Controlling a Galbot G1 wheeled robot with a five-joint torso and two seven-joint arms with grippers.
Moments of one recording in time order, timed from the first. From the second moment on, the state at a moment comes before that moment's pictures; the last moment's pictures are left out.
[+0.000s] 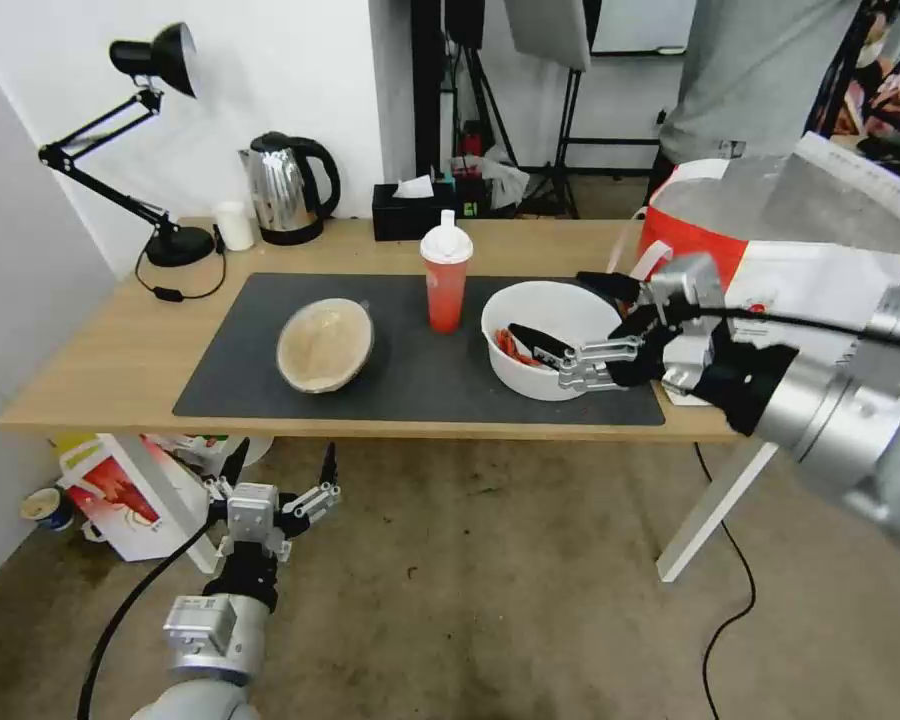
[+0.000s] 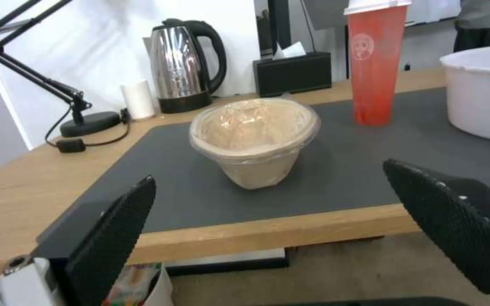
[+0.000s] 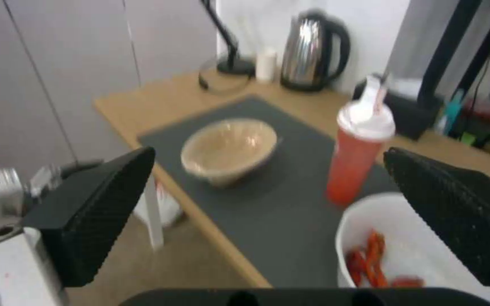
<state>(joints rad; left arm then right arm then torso) 1.80 -1.50 -0.55 -2.30 0.00 0.00 0.00 -0.83 0.35 0.49 2.46 1.47 -0.62 0.07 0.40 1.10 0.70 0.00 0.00</state>
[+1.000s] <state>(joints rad) 1.80 -1.50 -0.55 -2.30 0.00 0.00 0.00 -0.74 0.07 0.31 2.21 1.30 -0.55 -0.29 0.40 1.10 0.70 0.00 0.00</state>
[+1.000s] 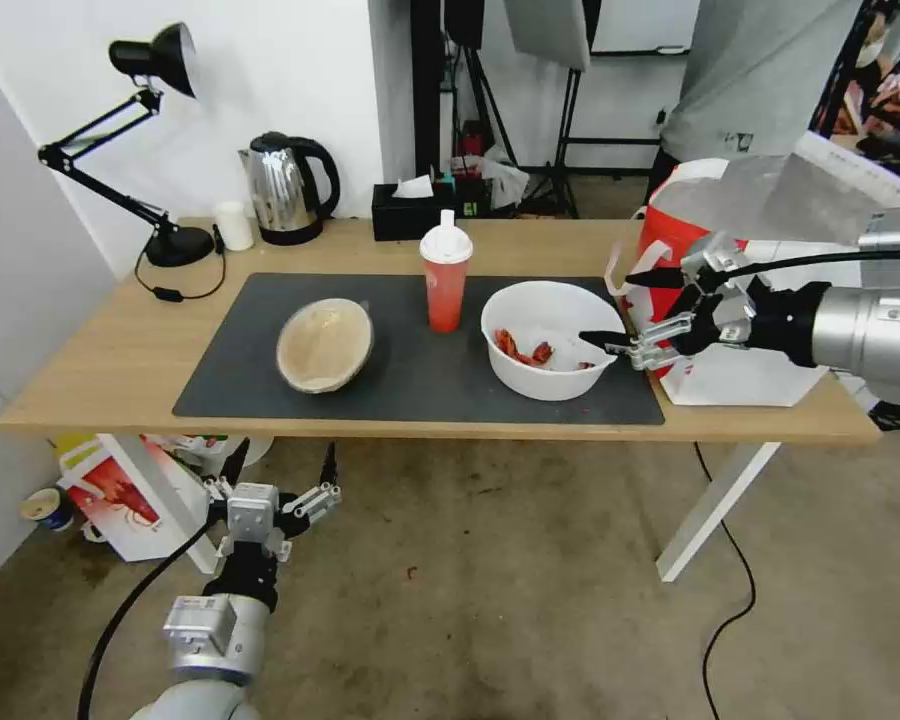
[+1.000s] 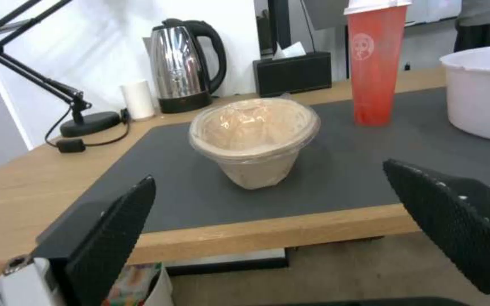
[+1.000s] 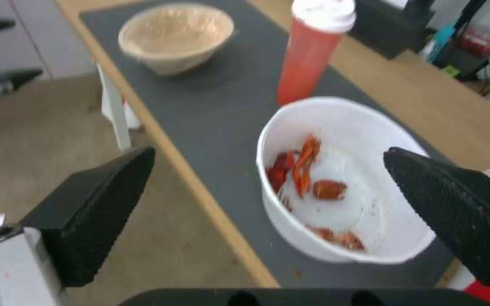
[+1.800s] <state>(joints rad) 1.80 -1.50 -0.55 -2.30 0.00 0.00 0.00 -0.74 0.00 0.33 2.17 1.29 -0.58 -0.35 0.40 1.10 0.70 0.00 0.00</state>
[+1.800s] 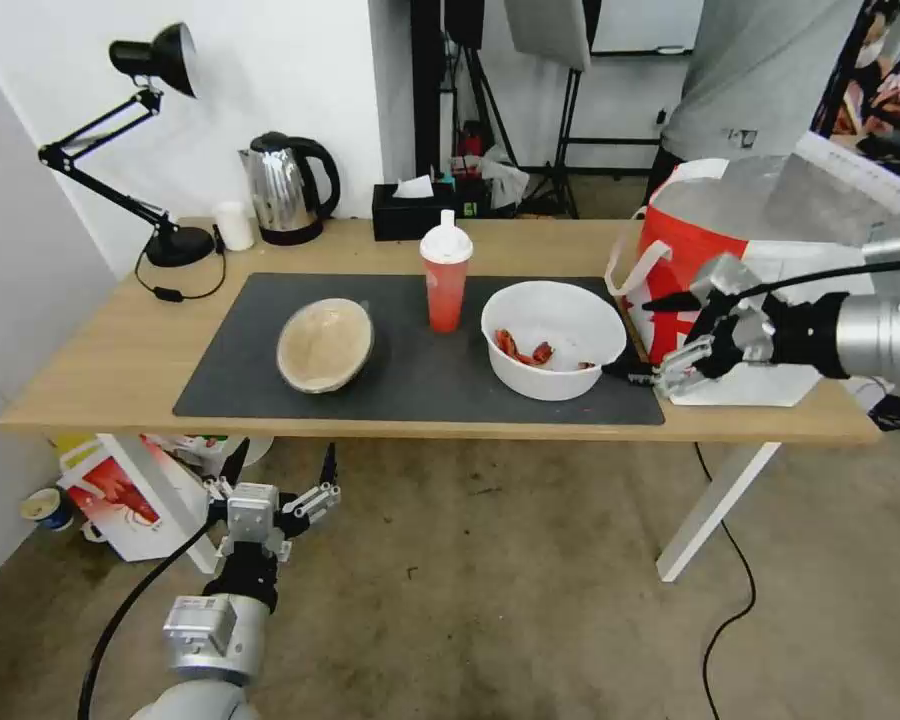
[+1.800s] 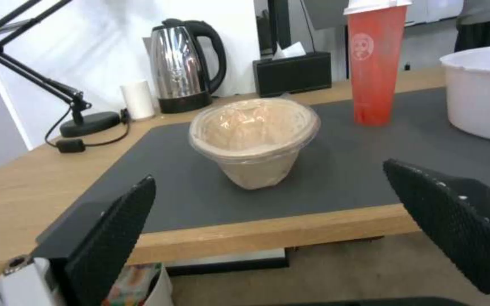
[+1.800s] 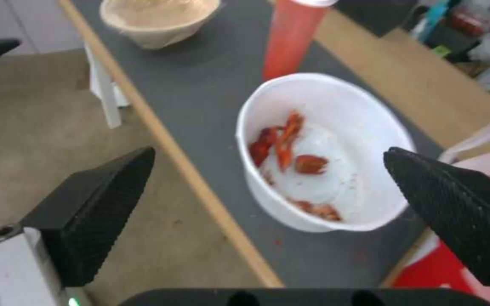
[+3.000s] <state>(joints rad) 1.80 -1.50 -0.55 -2.30 0.00 0.00 0.00 0.22 0.50 -0.71 2.04 1.29 -0.67 -0.21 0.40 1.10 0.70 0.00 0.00</state>
